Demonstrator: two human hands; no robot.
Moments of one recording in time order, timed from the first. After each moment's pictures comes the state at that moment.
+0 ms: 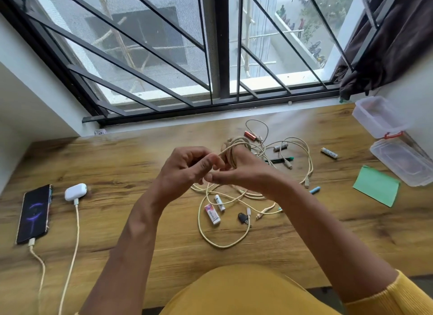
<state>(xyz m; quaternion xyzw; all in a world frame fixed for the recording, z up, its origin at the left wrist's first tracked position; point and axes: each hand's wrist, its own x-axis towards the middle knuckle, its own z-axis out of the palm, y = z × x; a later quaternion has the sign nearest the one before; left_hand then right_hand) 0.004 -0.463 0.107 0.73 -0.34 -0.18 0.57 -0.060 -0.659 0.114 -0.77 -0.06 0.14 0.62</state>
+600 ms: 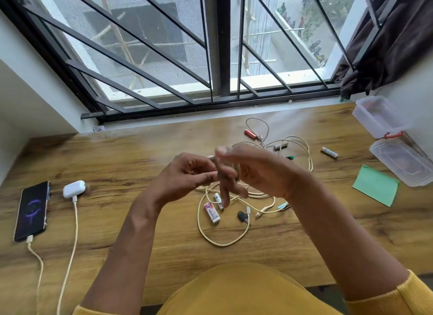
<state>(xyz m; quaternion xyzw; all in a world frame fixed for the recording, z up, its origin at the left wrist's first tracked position) 0.015 -0.453 0.086 0.73 -0.33 -0.28 0.53 -0.070 -0.668 0.142 -0.59 -0.21 0.26 0.74</state>
